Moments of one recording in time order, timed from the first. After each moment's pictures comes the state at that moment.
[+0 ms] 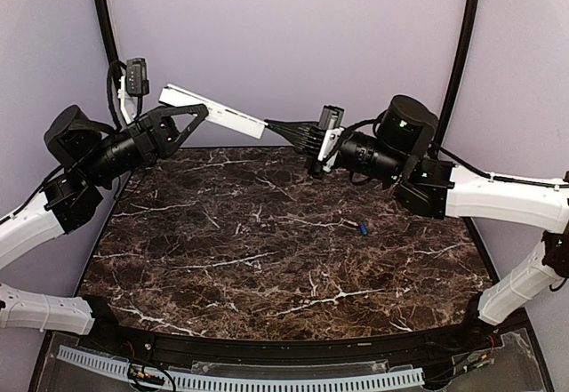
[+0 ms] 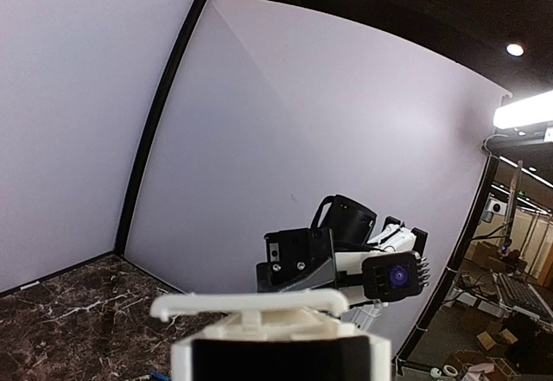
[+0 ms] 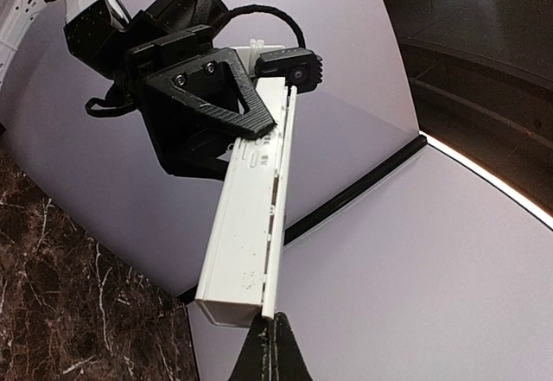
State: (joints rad) left arm -0.69 0.97 0.94 0.38 0.53 -0.55; right arm 1.02 1.43 1.18 0.50 -0.36 -0.96
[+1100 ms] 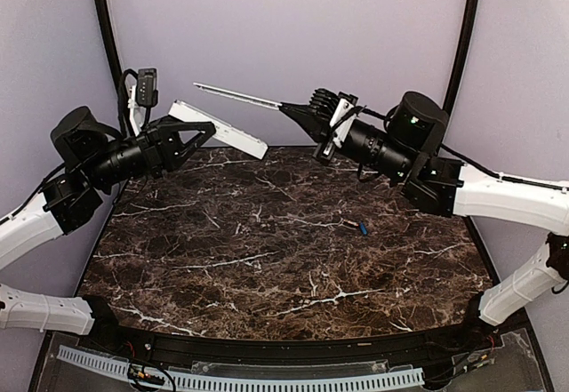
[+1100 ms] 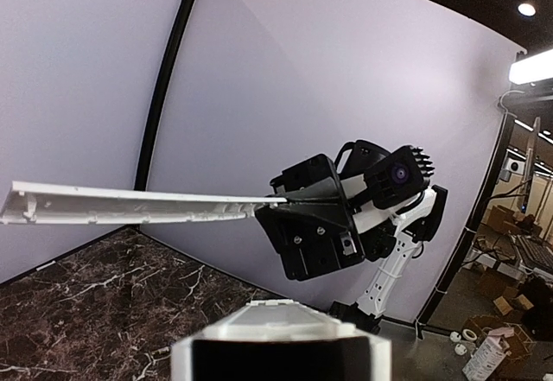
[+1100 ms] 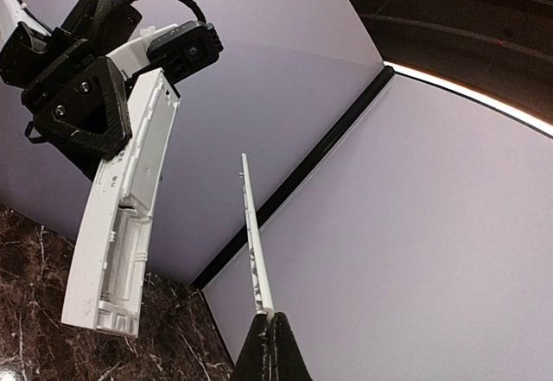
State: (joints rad) left arm -0.69 0.96 0.94 0.25 0.54 -0.42; right arm 1.00 1.39 1.17 0.49 -0.22 -0.74
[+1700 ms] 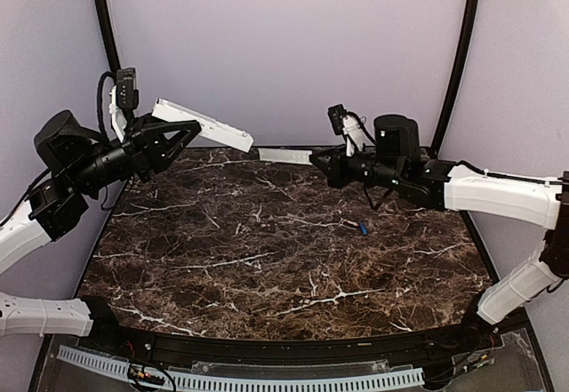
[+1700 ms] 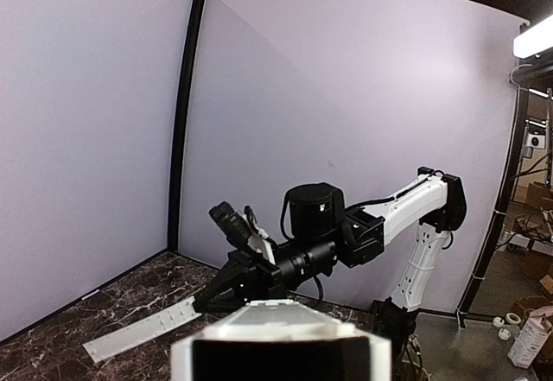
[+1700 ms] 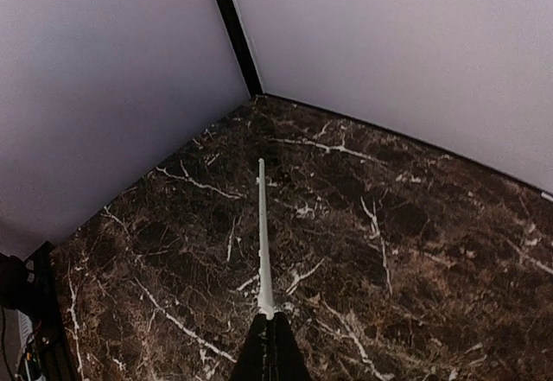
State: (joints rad) left arm -0.69 0.88 0.93 0.19 0.48 -0.27; right arm 0.81 1.42 1.09 0.12 -0.11 0.14
